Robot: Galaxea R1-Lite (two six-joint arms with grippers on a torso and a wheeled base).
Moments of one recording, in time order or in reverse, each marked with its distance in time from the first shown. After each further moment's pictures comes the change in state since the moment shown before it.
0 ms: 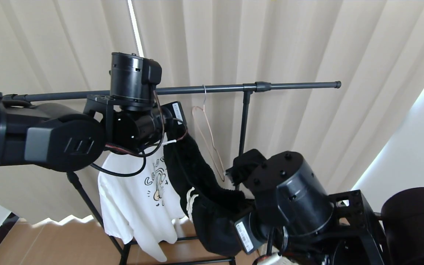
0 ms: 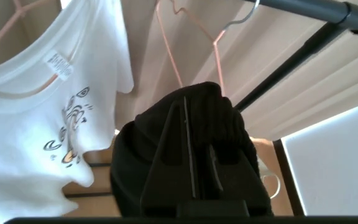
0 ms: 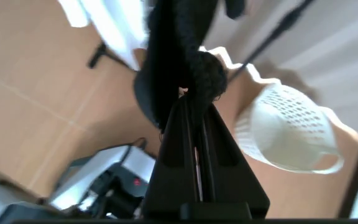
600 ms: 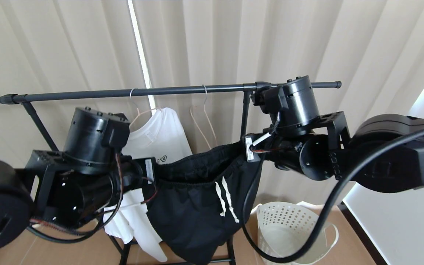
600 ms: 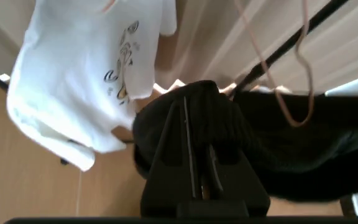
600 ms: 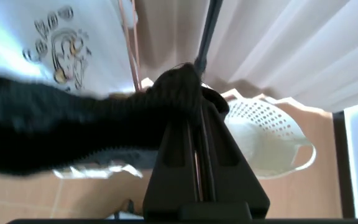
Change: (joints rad) left arm -0.050 -0.235 0.433 0.065 0.006 -0.009; right arm -0.264 0.119 -0.323 -0.013 -0.015 0.022
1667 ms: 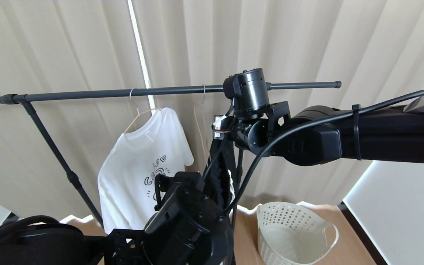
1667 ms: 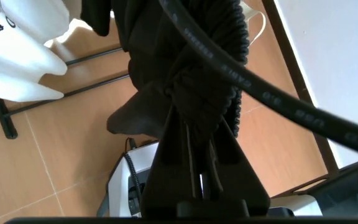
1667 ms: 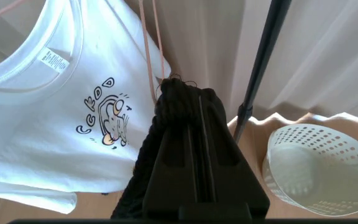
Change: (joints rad) left arm -0.439 0.125 0.019 -0.004 -0.012 -0.209; right arm 0.004 0.241 -0.349 0.000 0.001 0.126
